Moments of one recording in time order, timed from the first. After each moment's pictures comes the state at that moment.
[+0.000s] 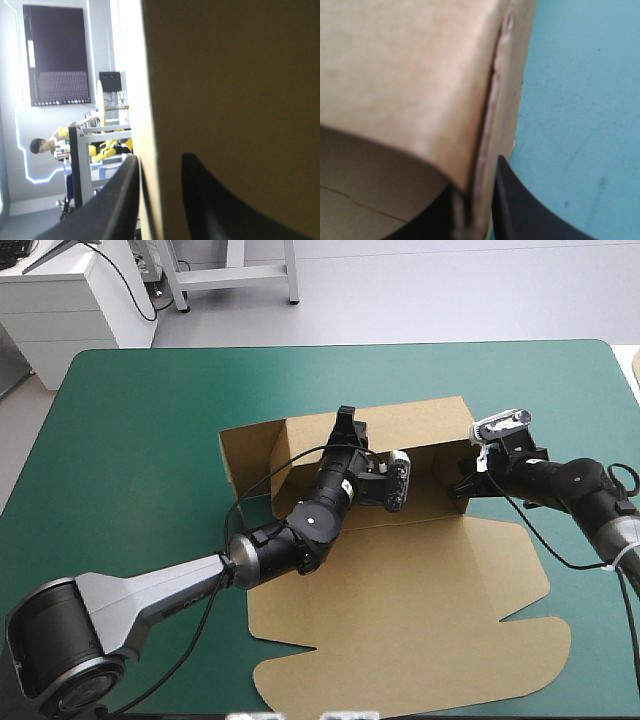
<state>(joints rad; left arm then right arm) -0.98 1.75 -1.27 1.63 0.56 -0.35 0.01 1.43 -0.93 0.90 0.47 -1.10</state>
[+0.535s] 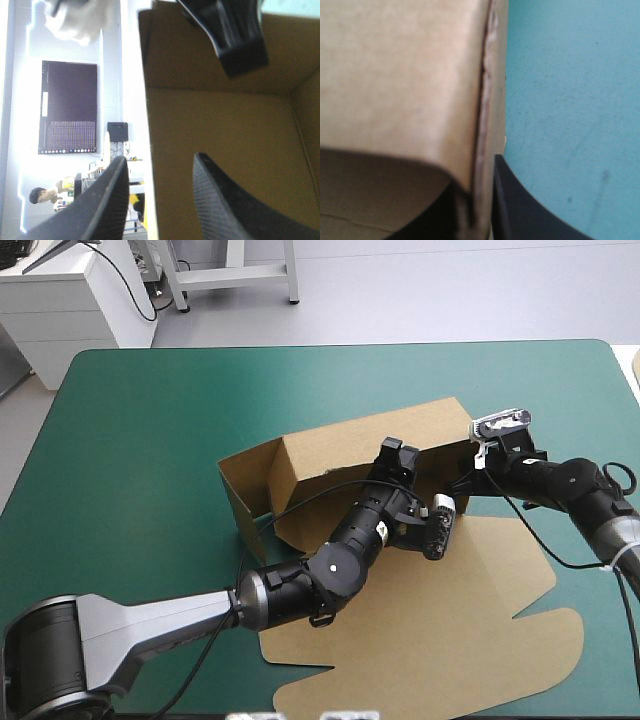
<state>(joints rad) -1.18 1.71 -1.26 1.68 0.57 -0.45 0.03 1.43 -0.93 0.85 0.45 -1.00</state>
